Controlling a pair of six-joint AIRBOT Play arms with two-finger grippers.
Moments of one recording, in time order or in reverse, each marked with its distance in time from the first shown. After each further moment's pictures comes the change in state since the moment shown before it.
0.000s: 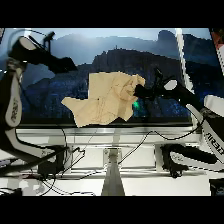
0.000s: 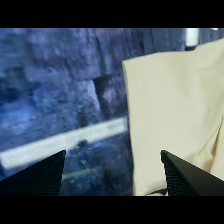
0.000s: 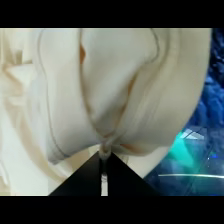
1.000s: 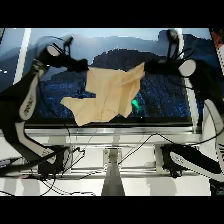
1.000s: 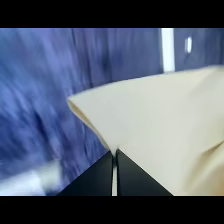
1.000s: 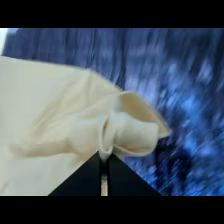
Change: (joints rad) left arm -0.108 -0.057 0.003 -0.108 0.296 -0.006; right arm -0.008 0.166 0.372 -0.494 0.055 0.004
